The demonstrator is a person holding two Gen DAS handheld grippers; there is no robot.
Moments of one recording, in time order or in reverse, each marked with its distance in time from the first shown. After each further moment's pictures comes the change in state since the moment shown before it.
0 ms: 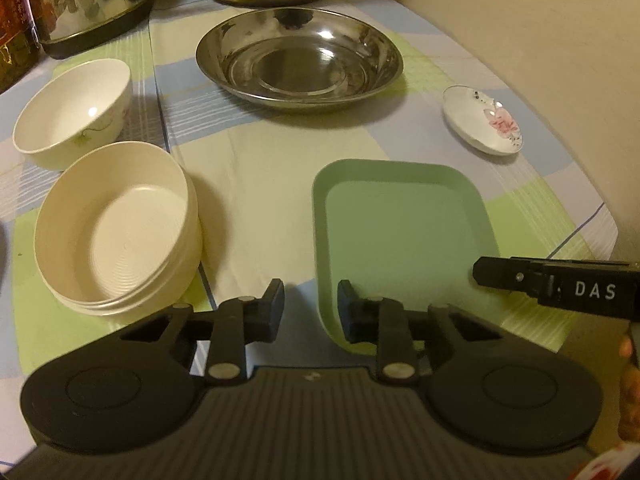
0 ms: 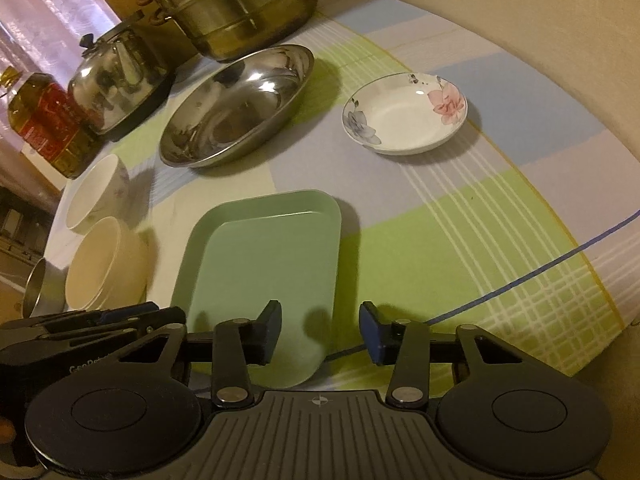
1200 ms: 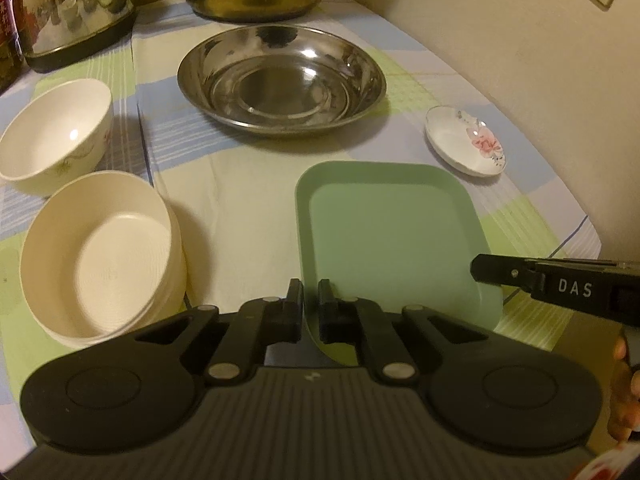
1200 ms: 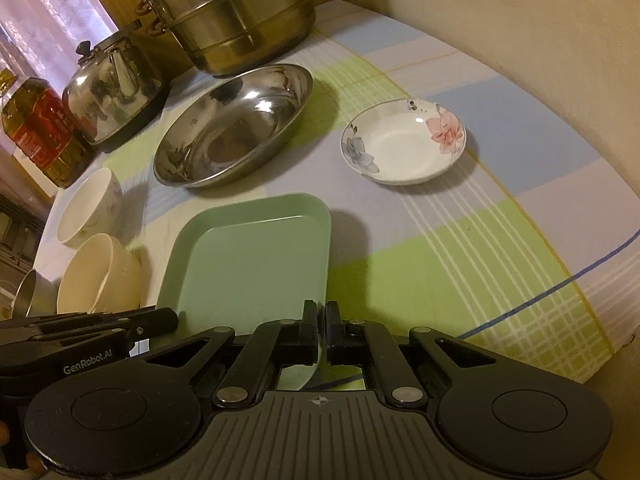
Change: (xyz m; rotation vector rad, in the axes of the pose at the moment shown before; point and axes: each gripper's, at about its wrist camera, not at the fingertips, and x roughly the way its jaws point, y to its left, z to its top) left arm -0.003 0.001 0.015 0.017 -0.035 -0.056; right arm -0.004 0.006 0.013 -0.032 -0.050 -0.032
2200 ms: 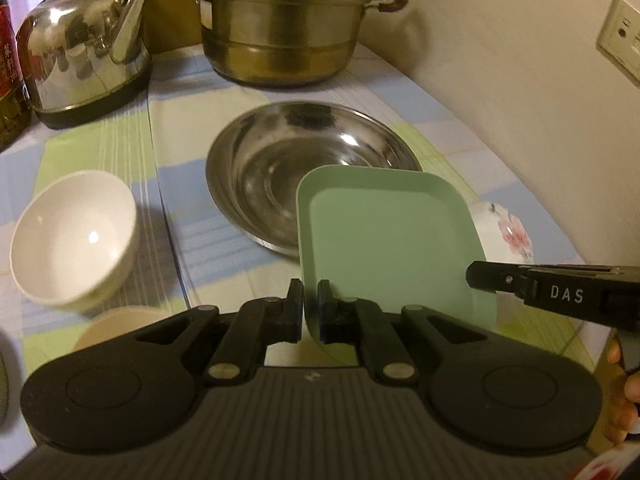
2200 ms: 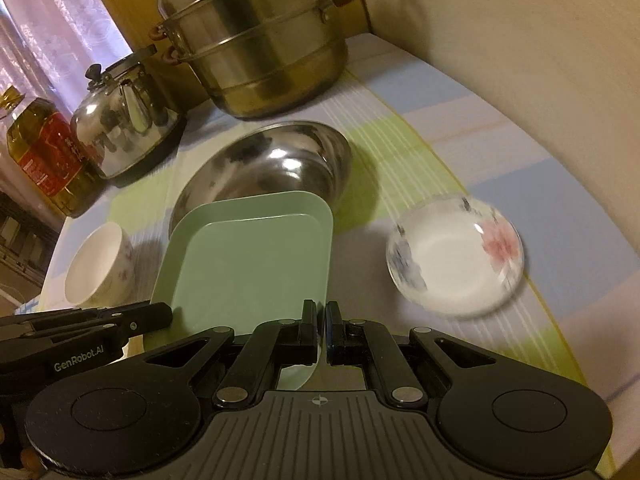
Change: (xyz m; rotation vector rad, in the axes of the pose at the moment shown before) left arm 0.007 0.032 0.075 -0.024 -0.104 0.032; right arm 0.030 0.031 0.079 -0.063 -0.060 0.033
